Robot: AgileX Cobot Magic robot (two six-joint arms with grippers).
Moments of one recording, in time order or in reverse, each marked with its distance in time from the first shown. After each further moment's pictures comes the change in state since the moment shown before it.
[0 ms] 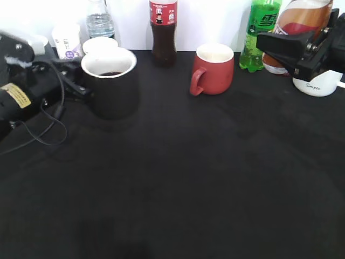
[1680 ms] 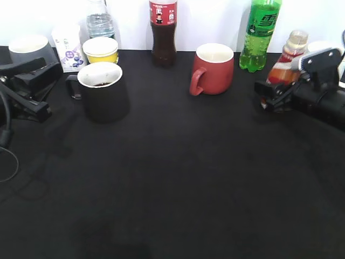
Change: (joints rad) left arm 0.003 -0.358 0.346 -0.085 -0.035 0.016; right arm 0.000 0.545 -0.096 0.524 -0.015 -0.481
